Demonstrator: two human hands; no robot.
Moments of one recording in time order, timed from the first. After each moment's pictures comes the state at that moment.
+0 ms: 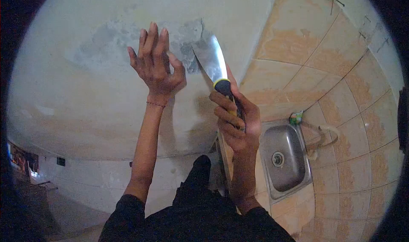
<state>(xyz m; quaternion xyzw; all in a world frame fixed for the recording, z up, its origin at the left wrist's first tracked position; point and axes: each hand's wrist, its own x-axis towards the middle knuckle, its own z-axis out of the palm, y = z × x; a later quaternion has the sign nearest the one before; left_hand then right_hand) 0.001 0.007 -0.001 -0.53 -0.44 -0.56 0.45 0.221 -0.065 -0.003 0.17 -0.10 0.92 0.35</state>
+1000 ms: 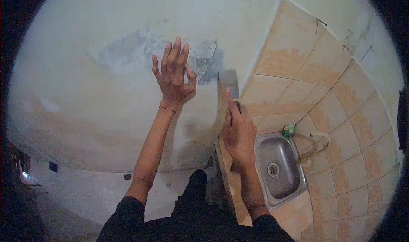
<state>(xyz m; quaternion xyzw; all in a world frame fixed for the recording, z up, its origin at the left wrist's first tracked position) 0.003 -0.008 0.000 -0.55 -0.46 -0.56 0.42 0.210 -0.109 -0.006 -0.52 -0.77 0.01 0.37</state>
